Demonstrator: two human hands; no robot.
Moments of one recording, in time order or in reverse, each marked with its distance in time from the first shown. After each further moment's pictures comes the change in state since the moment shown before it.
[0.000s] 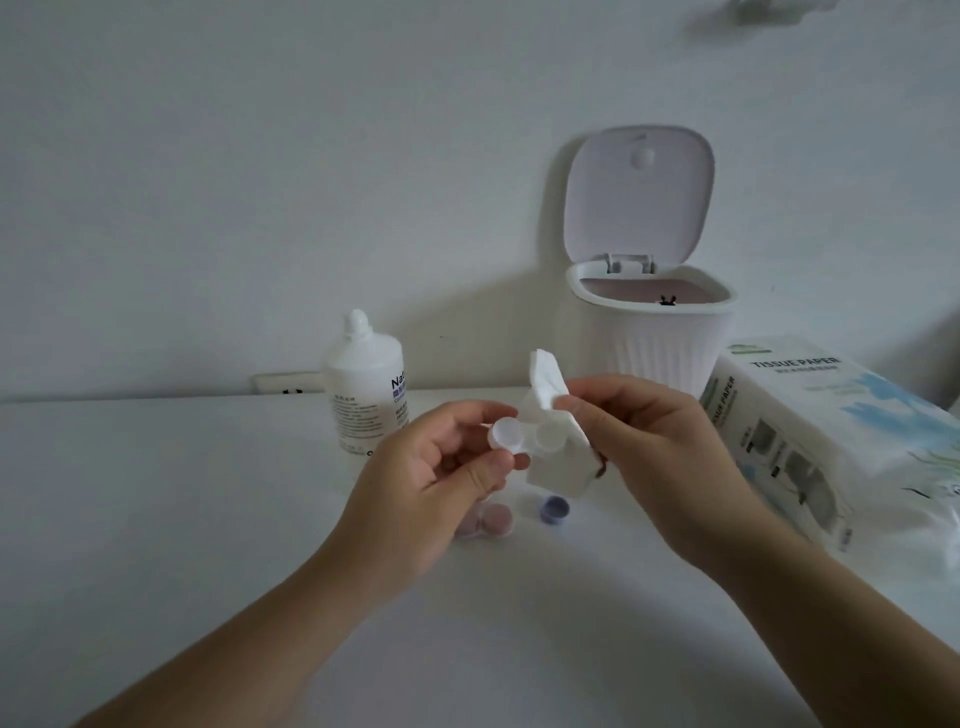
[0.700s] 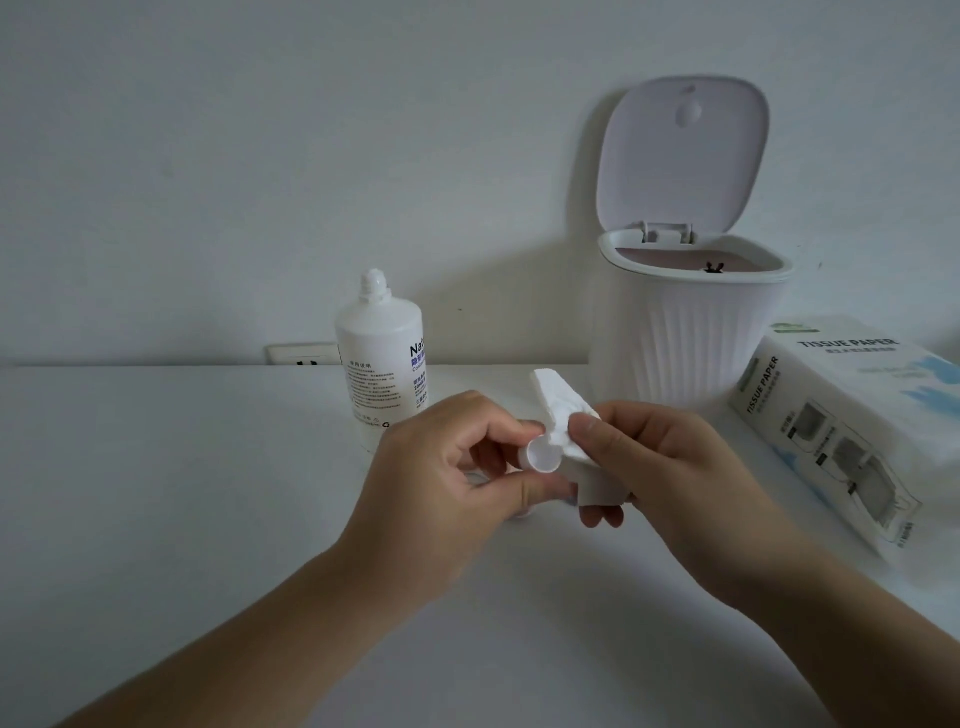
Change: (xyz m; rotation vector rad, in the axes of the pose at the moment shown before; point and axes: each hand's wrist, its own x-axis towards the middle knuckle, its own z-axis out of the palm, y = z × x) left_hand -0.010 -0.002 0.005 0.427 0.120 0.346; right_hand -0.017 0.011 0.010 -0.017 -0.178 0.136
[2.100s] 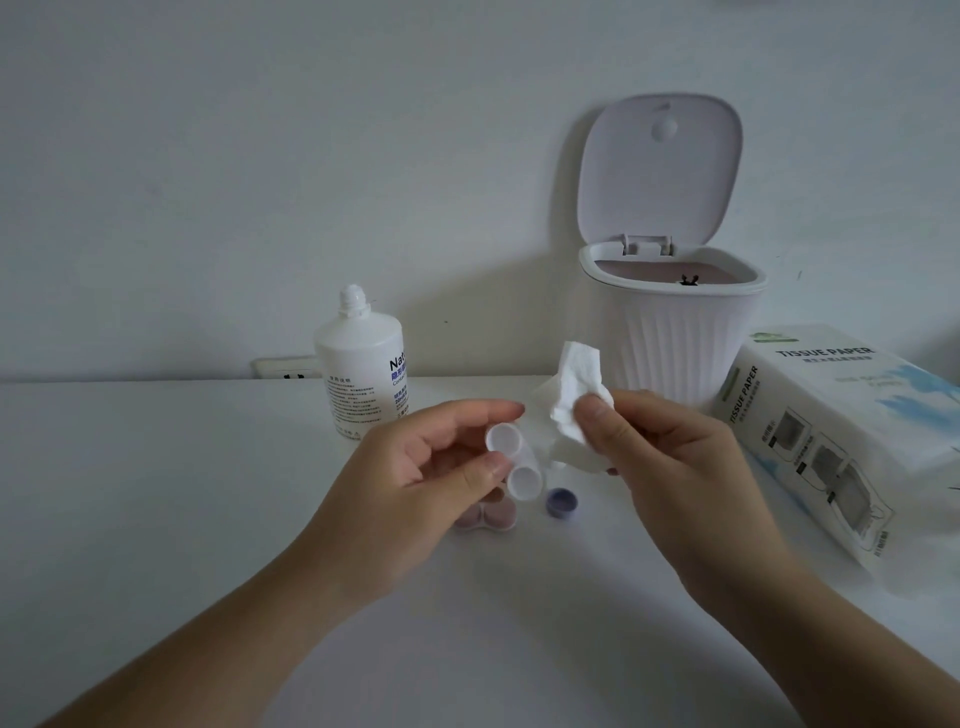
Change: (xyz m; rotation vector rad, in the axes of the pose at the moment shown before) left_hand 0.004 0.002 -0.011 -0.364 -0.150 -0.396; right_hand -0.002 0.001 -0.003 -0.004 0.301 -0.150
